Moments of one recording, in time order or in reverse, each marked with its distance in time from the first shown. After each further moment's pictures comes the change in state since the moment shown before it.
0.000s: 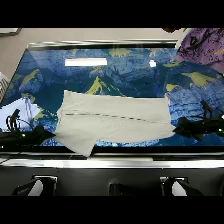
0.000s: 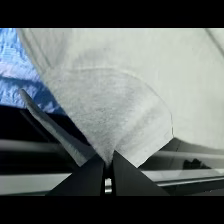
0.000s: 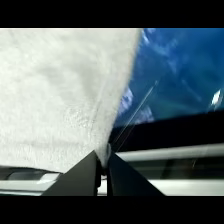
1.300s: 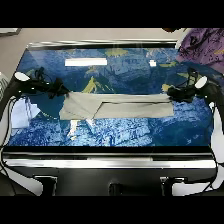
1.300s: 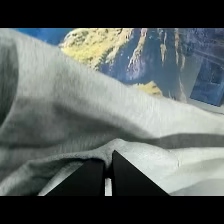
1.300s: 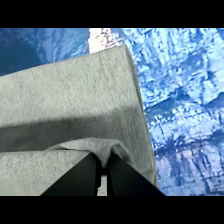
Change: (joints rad) left arm -0.235 -1.108 1.047 -0.074 0.170 -0.080; right arm 0.224 -0.572 0.547 -0.196 -0.406 0.051
